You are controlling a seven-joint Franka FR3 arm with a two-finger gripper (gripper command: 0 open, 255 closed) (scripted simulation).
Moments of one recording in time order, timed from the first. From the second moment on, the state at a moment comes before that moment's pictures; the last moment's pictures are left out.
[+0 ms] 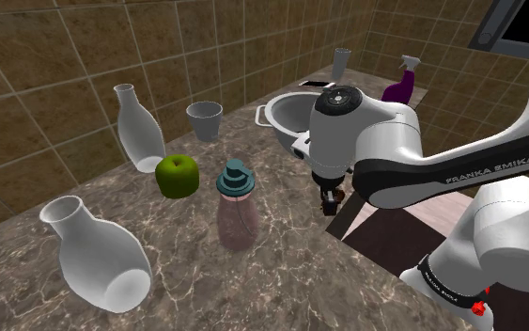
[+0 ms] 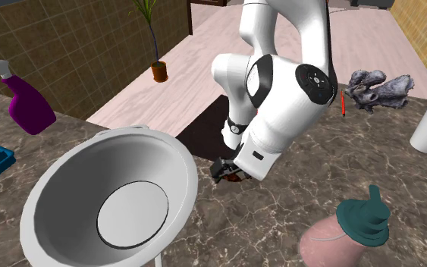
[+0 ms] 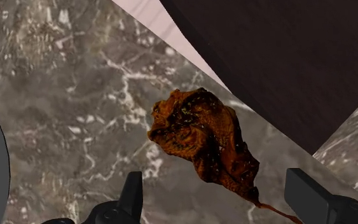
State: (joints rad) arm 0.27 -0.51 0.30 -2.74 -0.21 2.16 -0.22
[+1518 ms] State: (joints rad) arm 0.28 -0.59 0.28 -2.67 -0.18 2.01 -0.27
